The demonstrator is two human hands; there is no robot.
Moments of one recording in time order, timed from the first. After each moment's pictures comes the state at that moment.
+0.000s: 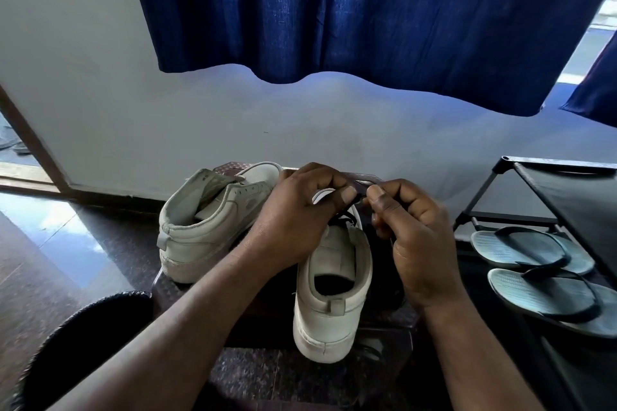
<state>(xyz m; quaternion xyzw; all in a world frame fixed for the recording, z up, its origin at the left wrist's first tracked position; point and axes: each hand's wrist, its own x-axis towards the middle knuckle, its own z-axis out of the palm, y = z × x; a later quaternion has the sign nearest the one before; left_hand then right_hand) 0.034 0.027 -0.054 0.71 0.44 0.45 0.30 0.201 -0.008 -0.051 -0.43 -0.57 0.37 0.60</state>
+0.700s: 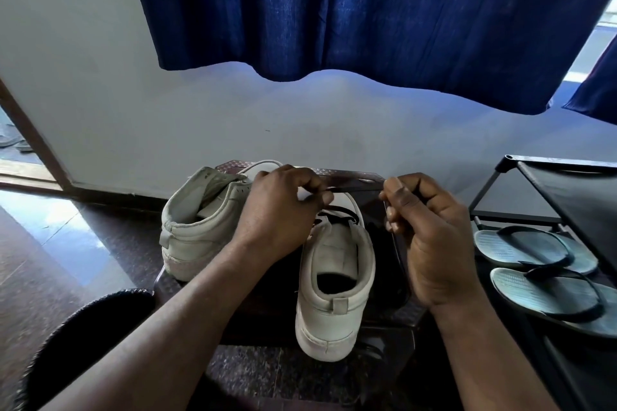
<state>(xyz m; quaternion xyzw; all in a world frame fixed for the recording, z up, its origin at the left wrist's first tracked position) 0.022 0.031 -0.055 0.69 0.60 0.38 0.17 0.207 -0.009 -0.046 -0.42 -0.51 0.40 0.63</state>
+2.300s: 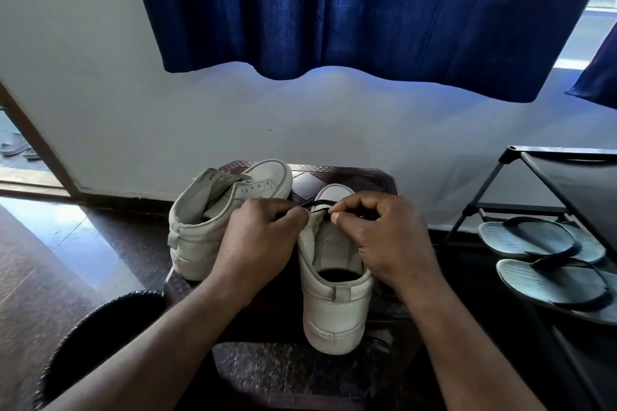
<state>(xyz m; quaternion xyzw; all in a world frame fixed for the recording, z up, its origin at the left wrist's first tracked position) 0.003 -0.006 -0.062 0.62 0.62 0.40 0.27 0.178 -0.001 -0.059 -0.61 -0.61 0.29 0.42</state>
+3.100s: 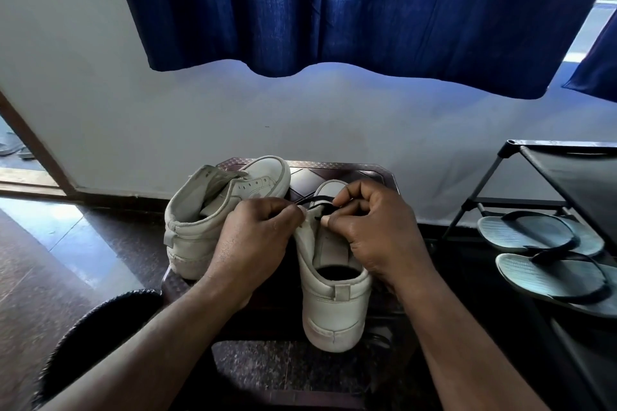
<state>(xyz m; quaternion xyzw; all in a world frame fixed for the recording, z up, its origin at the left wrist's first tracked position) 0.001 -0.009 -0.069 0.56 0.60 0.44 0.36 0.168 0.001 -0.060 -0.61 -0.56 0.35 0.43</state>
